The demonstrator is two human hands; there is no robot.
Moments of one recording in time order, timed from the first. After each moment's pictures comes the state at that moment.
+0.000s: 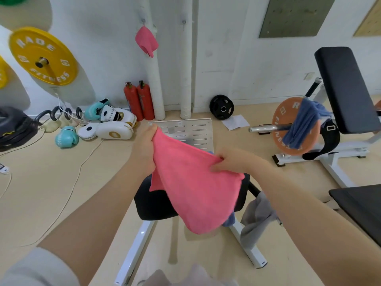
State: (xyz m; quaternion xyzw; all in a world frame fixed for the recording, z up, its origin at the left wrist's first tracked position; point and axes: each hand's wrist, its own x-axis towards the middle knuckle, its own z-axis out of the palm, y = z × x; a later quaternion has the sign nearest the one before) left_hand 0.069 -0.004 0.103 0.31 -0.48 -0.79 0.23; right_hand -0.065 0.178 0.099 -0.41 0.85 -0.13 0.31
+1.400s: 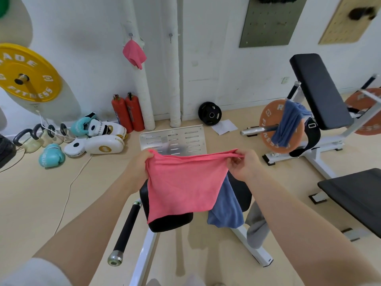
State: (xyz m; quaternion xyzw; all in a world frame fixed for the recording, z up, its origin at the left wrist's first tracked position) left_hand 0.109 -0.062 0.077 0.28 -0.58 -0.76 0.13; right_hand -0.039 0.155 0.073 0.25 0.43 -0.81 0.30
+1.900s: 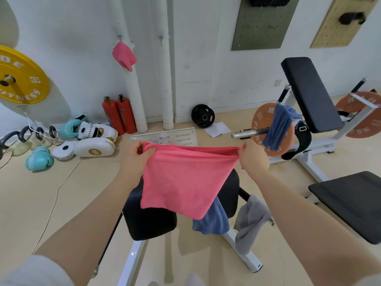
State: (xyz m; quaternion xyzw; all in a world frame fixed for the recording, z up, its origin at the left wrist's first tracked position) left_hand 0.059 -0.034 0.073 0.28 -0.72 -0.58 0.26; right_hand -0.102 0.208 0.074 -0.06 0.96 -0.27 0.03
